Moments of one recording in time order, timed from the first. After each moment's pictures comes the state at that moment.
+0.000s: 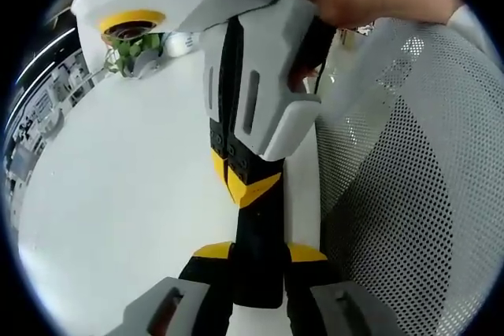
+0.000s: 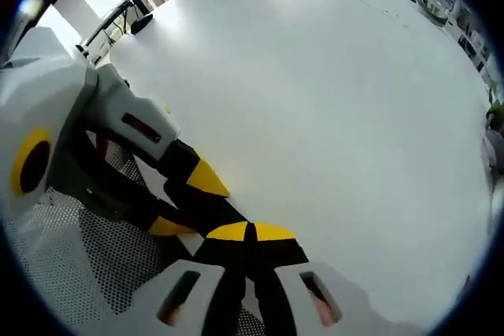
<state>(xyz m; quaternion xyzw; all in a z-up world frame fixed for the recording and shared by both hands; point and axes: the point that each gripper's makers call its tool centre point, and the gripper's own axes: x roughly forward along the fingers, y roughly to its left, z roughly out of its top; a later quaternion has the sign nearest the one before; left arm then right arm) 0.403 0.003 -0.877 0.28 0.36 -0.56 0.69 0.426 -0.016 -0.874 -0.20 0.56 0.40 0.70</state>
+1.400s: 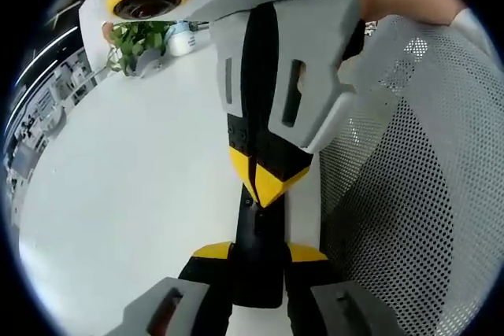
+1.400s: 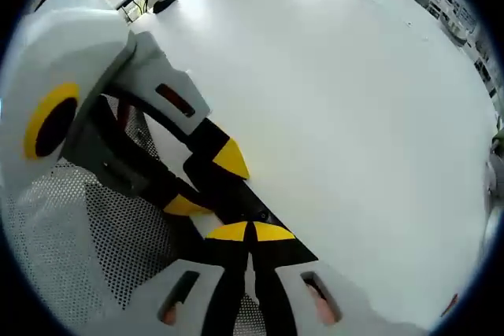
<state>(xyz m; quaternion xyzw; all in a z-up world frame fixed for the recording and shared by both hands) 0.401 0.002 -0.877 0.28 0.36 -0.55 0.70 0.407 -0.021 -0.869 -0.23 0.56 0.44 0.67</state>
